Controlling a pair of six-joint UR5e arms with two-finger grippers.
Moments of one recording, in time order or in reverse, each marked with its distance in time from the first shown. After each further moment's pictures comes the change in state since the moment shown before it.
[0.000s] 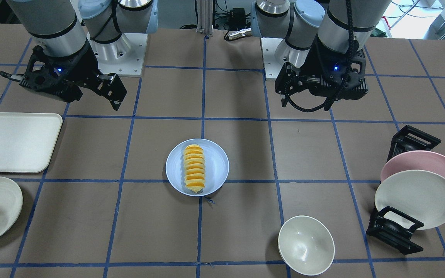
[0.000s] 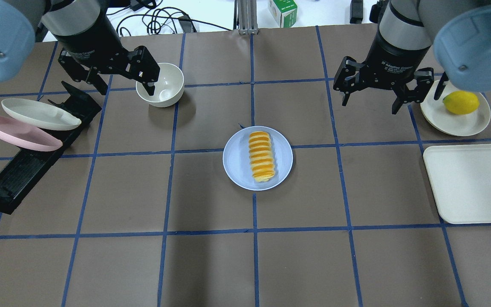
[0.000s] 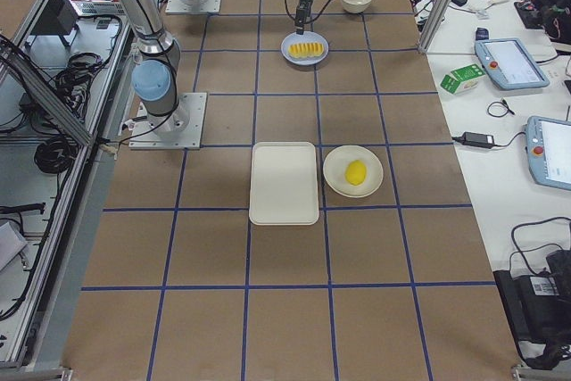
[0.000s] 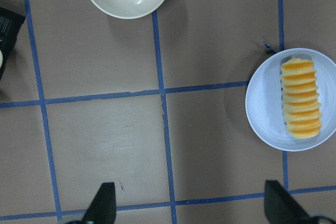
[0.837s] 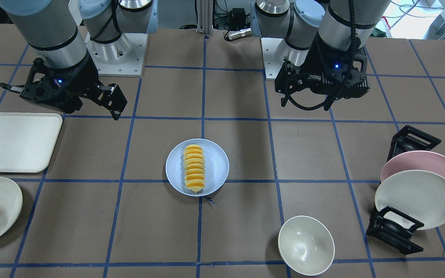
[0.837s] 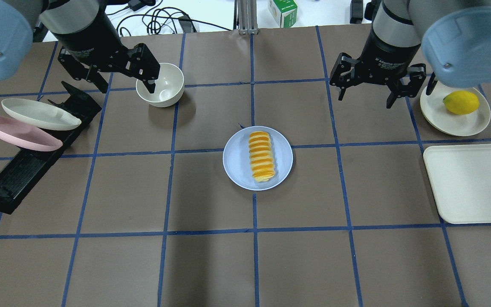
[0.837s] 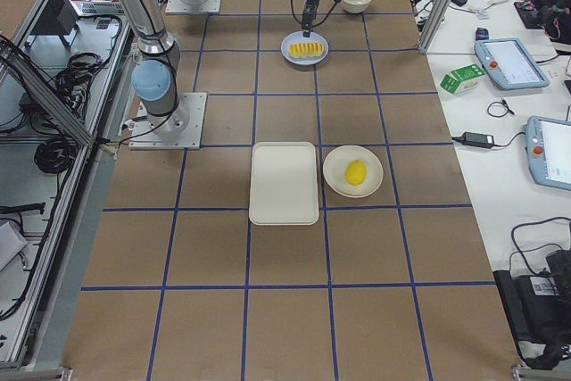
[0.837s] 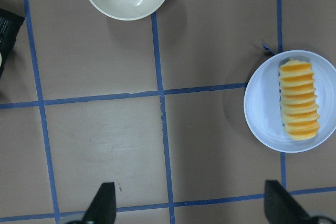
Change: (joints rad) left arm -0.001 0.005 0.003 0.006 -0.012 -0.004; right arm -0.002 0.027 -0.008 -0.044 0.001 -0.001
